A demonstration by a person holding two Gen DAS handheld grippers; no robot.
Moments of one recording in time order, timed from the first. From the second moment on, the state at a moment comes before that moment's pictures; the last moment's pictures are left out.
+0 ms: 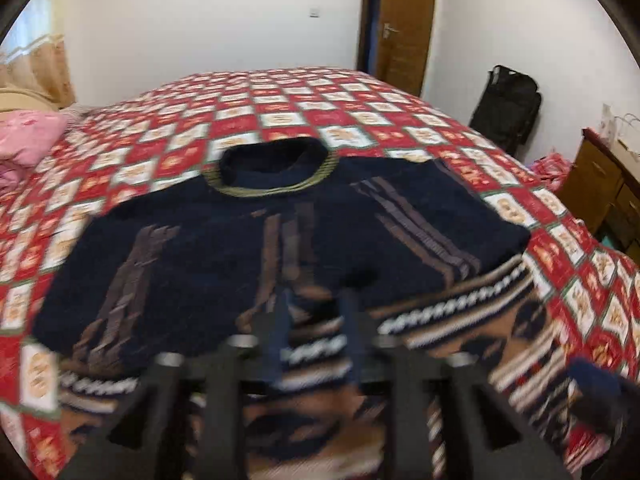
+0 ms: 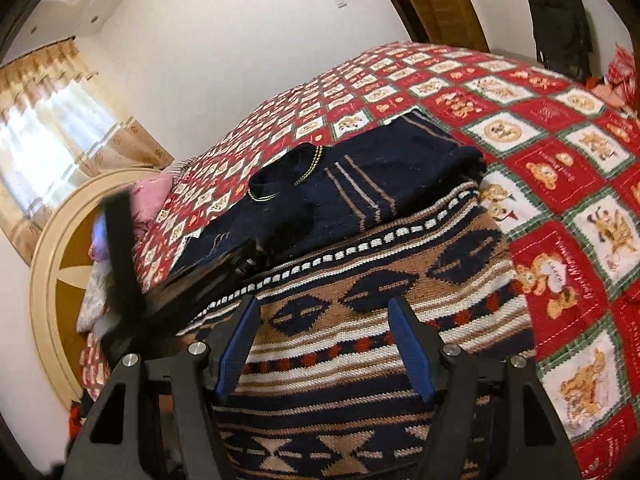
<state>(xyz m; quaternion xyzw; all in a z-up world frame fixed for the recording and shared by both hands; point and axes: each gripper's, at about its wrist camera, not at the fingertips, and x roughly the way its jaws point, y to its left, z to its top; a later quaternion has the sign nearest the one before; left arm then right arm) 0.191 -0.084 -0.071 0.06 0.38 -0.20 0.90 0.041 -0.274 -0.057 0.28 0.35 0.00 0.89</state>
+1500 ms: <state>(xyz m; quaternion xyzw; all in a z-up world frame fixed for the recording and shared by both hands) 0.164 0.087 -0.065 -0.03 0.38 -0.01 0.92 0.246 -0.267 -0.085 -0.09 0.40 -0.02 0.91</state>
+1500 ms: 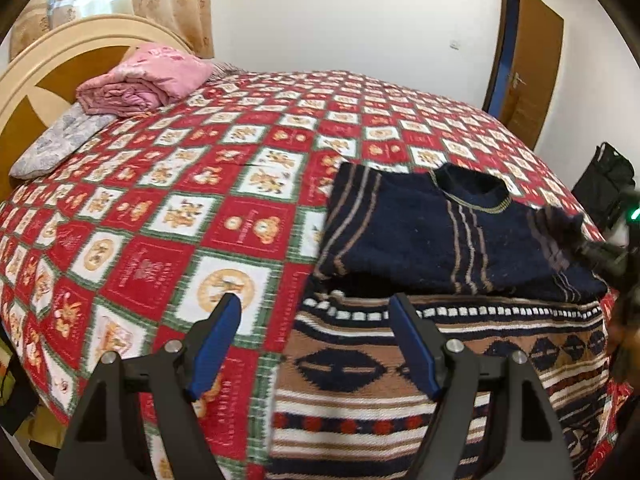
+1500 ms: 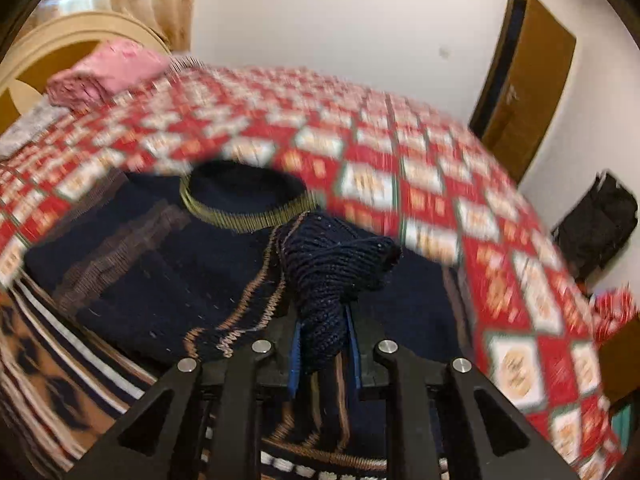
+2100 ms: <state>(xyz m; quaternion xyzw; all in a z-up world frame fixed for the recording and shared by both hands) 0.233 0.044 -0.070 0.01 0.39 0.00 0.92 0.239 -0.312 -0.035 0.05 0.38 -0.04 0.92</state>
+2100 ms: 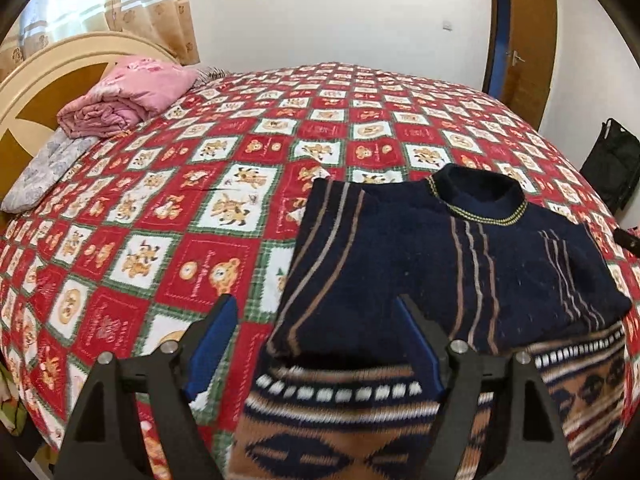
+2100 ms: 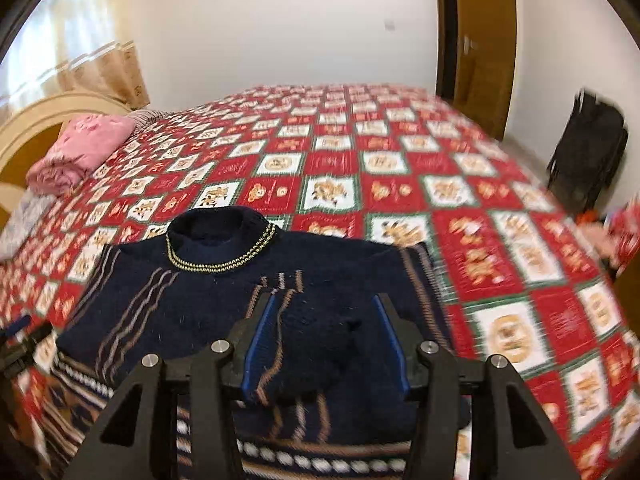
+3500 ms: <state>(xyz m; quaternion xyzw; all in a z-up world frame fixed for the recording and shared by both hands) 0.120 0.038 -0.062 0.04 0.37 -0.06 0.93 0.045 -0.233 -0.015 0.24 0.35 0.16 0.89</state>
